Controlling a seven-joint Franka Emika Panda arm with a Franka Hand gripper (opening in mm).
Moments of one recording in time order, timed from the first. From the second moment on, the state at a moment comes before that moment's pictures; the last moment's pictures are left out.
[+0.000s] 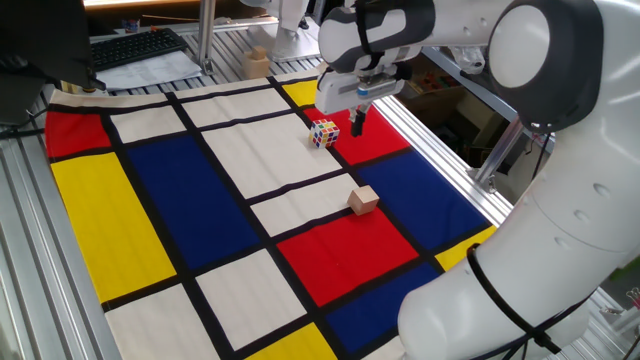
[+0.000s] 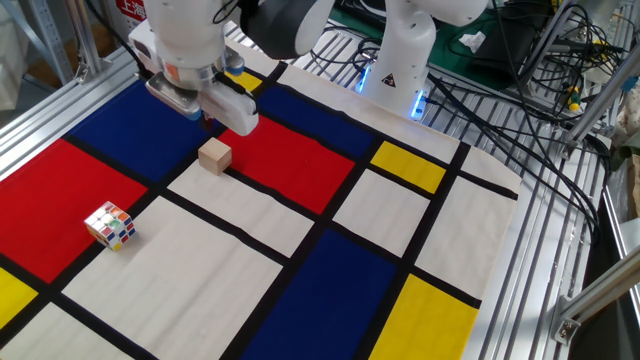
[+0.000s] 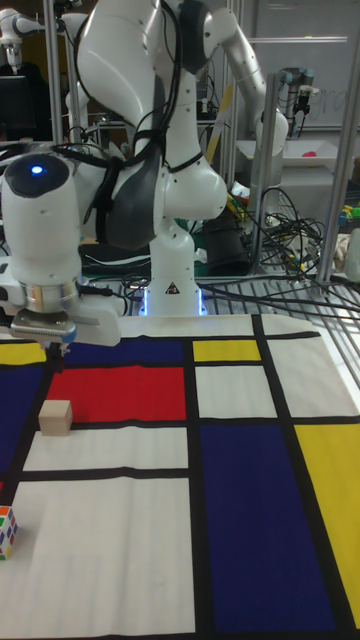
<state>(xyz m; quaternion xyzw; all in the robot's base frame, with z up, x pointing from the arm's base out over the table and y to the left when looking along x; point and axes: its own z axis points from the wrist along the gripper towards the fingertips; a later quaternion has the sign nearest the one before) 0.487 -0.179 0.247 -0.01 -0.99 0.07 0.09</state>
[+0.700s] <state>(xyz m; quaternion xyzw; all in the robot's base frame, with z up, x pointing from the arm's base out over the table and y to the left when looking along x) 0.490 -0.178 0.230 -0.01 -1.00 0.04 0.06</state>
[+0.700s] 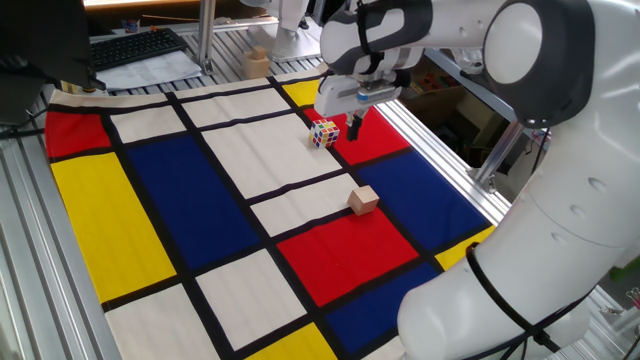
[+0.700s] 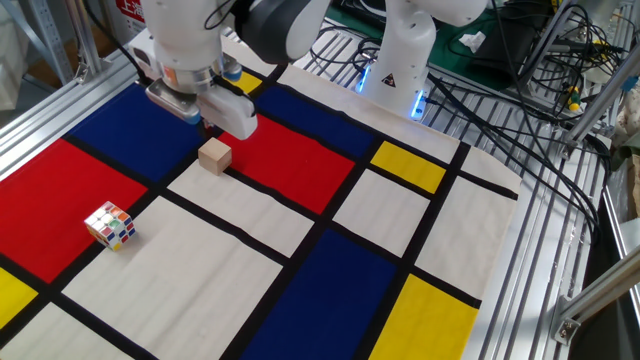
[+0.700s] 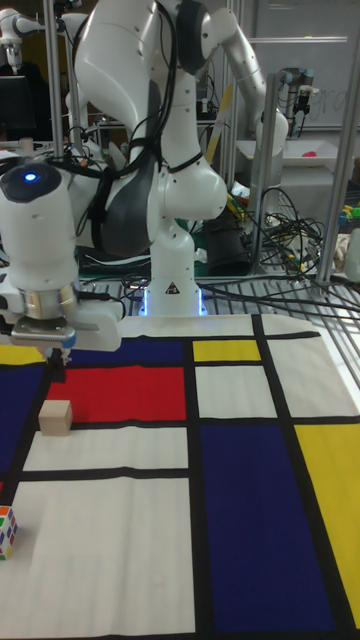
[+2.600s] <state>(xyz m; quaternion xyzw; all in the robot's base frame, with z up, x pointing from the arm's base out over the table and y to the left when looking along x) 0.492 -0.206 0.215 0.00 -1.00 0.02 0.05</state>
